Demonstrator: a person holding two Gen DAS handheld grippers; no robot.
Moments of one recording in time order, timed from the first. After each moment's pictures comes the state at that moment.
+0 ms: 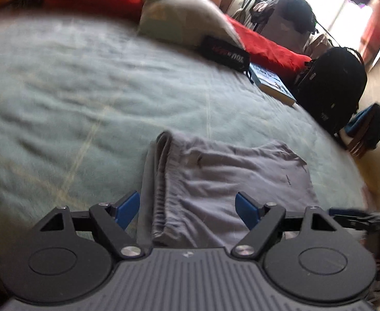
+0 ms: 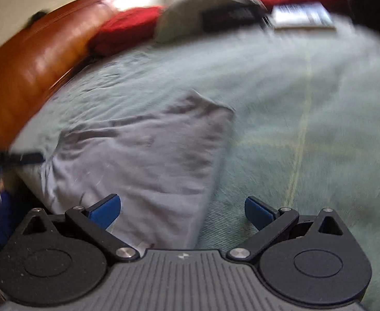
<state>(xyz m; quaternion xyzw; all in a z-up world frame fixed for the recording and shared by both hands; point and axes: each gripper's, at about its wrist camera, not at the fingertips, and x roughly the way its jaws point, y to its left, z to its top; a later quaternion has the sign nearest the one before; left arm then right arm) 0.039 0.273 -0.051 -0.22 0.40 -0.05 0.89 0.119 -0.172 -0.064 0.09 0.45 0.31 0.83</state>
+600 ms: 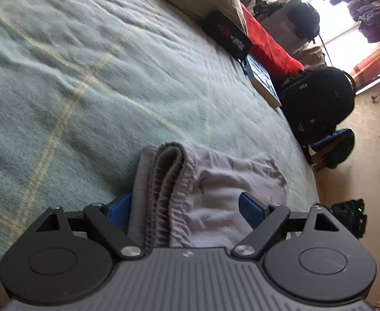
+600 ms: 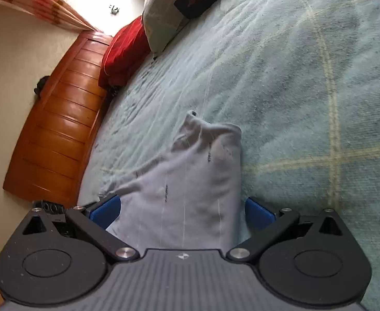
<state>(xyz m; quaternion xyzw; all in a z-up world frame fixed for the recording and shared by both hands) 0.106 0.309 -0.091 -0.35 0.45 -0.15 0.81 0.198 -0.190 -0.089 0.29 0.49 0.36 0.73</state>
